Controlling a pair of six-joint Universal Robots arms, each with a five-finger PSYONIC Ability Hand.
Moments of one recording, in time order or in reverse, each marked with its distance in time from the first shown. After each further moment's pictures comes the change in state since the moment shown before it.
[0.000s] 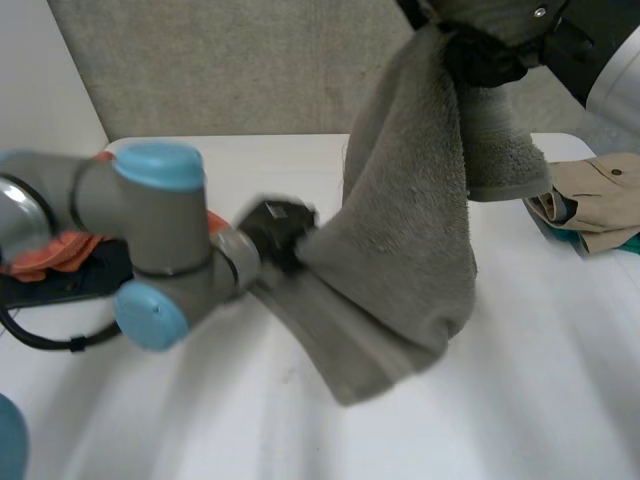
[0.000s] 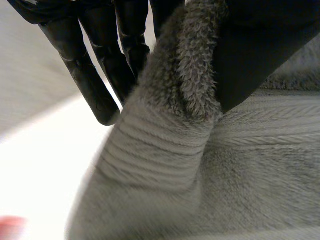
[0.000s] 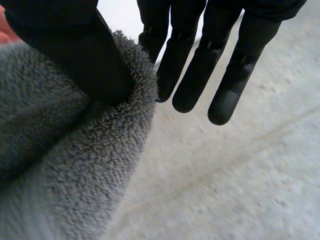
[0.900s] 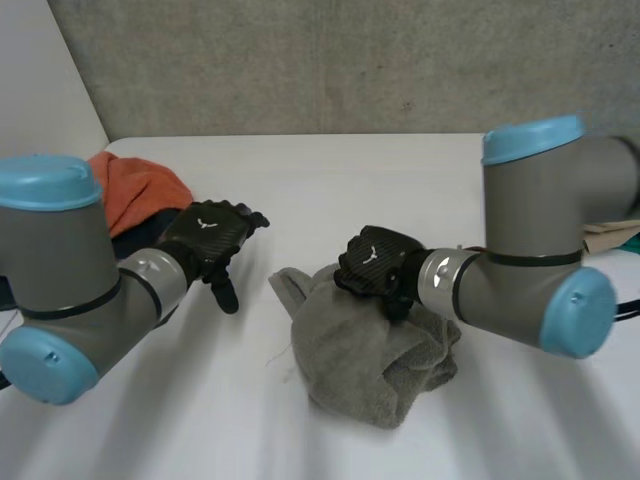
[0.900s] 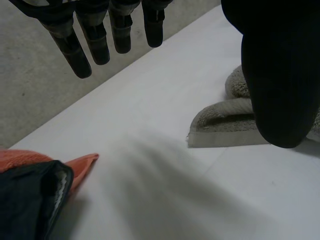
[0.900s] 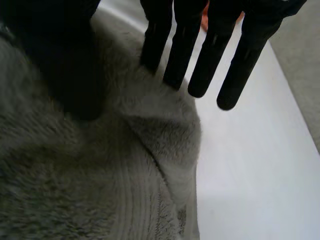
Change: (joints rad) left arm 0.134 0.343 -0.492 0.108 0.023 0.128; right arm 0.175 0.615 -0.063 0.299 0.165 -0.330; left_hand -0.992 -0.988 -0.979 -0.993 -0.927; right_hand -0.211 -0.291 -0.310 -0.322 -0.302
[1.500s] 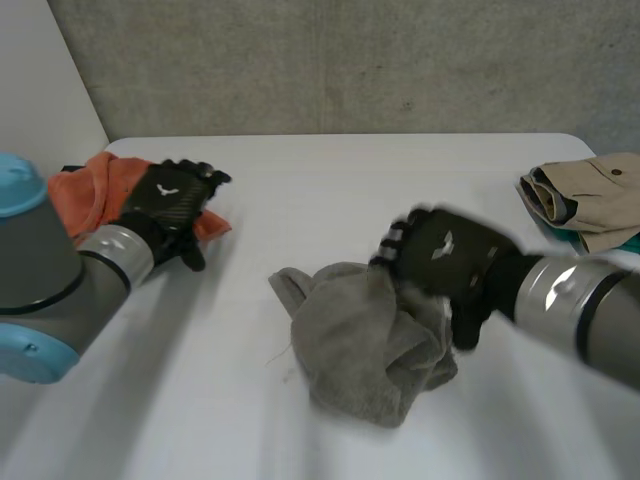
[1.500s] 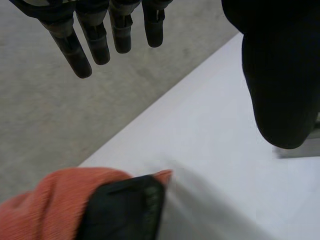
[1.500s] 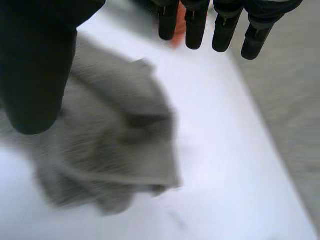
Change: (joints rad) left arm 0.111 0.032 -0.060 0.214 0.046 0.051; right arm -0.113 -0.525 0.394 0.015 0.014 0.107; left_hand 0.000 0.000 0.000 0.000 0.000; right_hand -0.654 -0.679 -0.668 -0.665 -0.651
